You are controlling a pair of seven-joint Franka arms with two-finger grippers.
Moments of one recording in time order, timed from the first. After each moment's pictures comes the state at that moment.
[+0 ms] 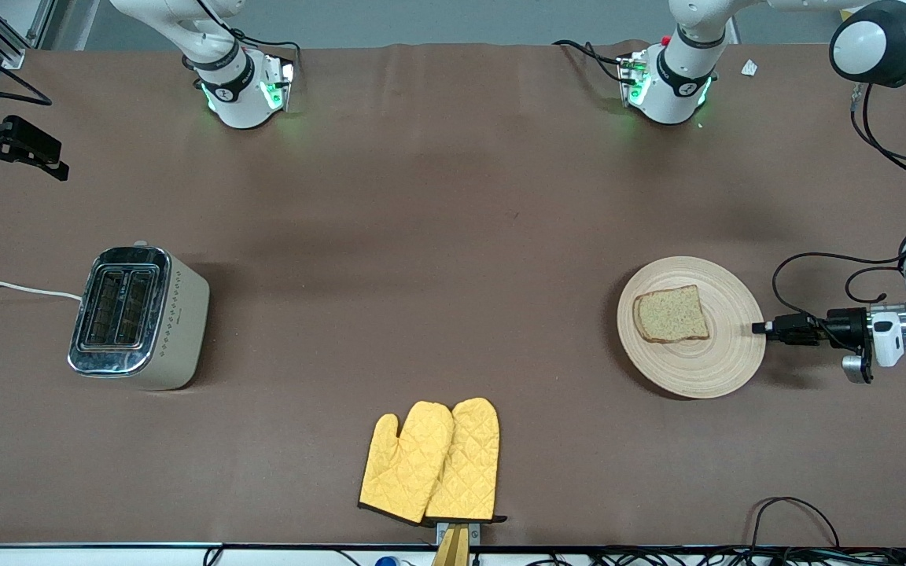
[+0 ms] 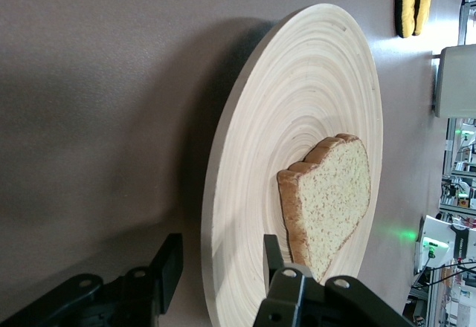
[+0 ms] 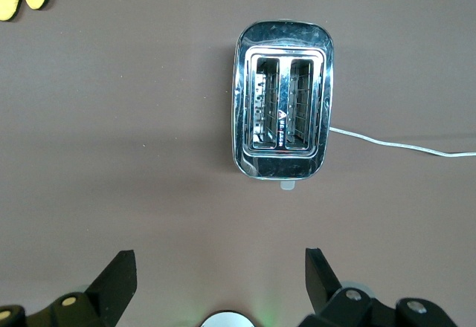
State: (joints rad) left arm 0.49 0.89 -0.11 -1.42 -0.63 1.71 0.86; right arm -0.03 -0.05 0.02 -1.51 -0.01 1.40 -0.04
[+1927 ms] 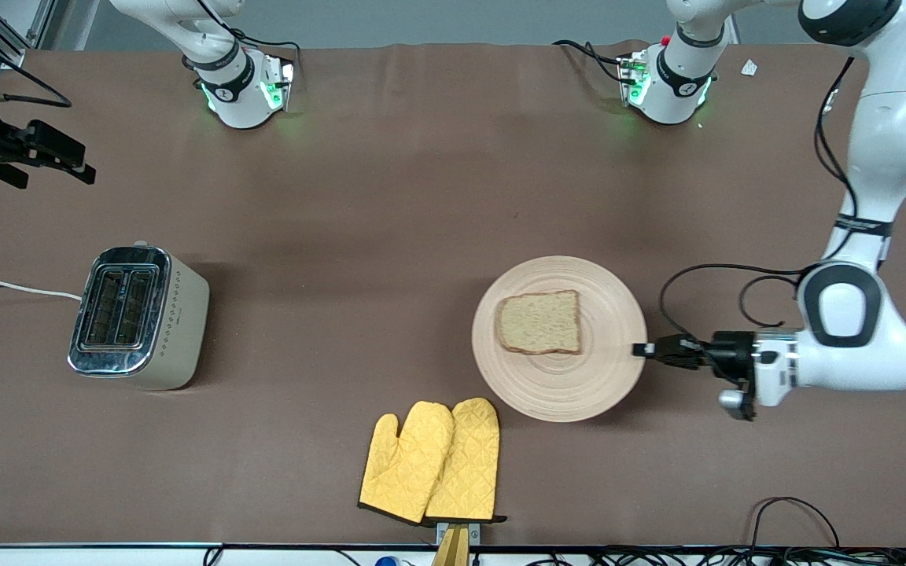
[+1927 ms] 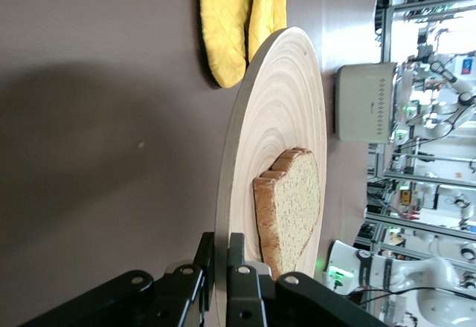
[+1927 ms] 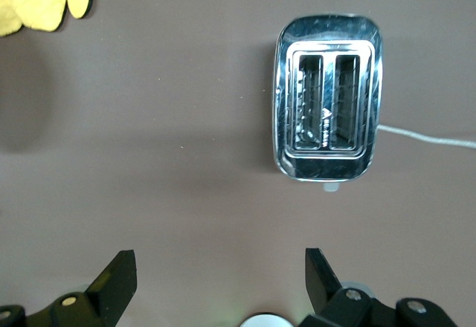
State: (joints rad) left arm 0.32 0.81 -0.54 -1.43 -0.64 1.94 0.43; right arm 0.00 -0.02 0.02 -1.54 0.10 1.43 0.08
